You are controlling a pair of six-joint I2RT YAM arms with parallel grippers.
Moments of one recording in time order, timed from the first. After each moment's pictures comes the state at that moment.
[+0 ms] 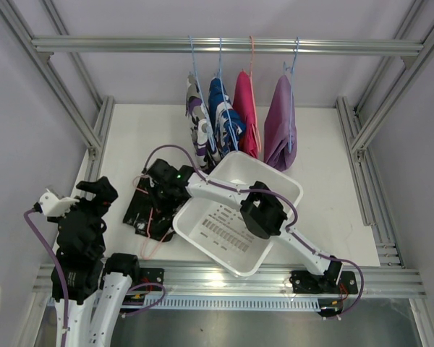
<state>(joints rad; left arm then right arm) -0.09 0.22 0.77 -0.67 -0.53 -0.62 1.09 2.53 2.27 -0.68 -0.34 0.58</state>
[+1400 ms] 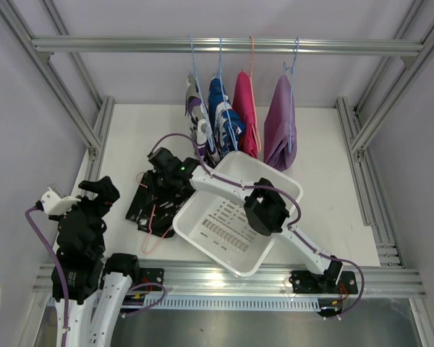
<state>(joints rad) -0.08 0.22 0.76 -0.66 -0.49 -0.61 1.05 2.52 2.31 -0.60 -0.31 0.77</state>
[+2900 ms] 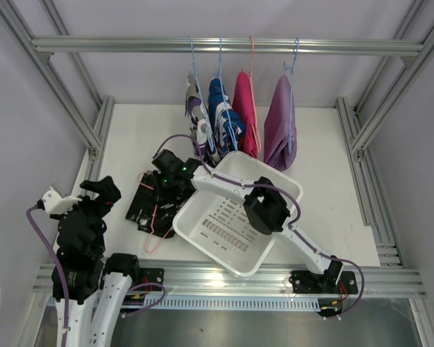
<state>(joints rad) -0.08 0.22 0.76 -0.65 -0.46 -0.60 1.03 2.51 2.26 -0.63 -0.23 0.75</state>
